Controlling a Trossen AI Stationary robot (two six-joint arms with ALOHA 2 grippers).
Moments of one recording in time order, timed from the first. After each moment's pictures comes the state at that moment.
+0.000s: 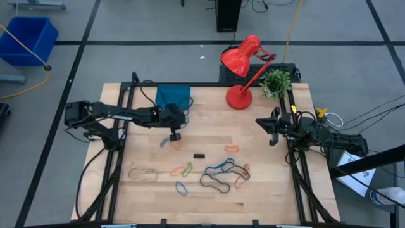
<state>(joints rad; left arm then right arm) 0.21 1.47 0.75 -0.21 -0.19 0.19 -0.14 0.01 0.02 0.12 0.10 0.22</state>
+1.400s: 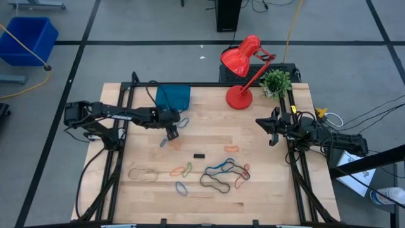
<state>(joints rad) 0.23 1.46 0.73 -0.40 -0.32 -0.13 -0.14 0.01 0.02 0.12 0.10 0.22</state>
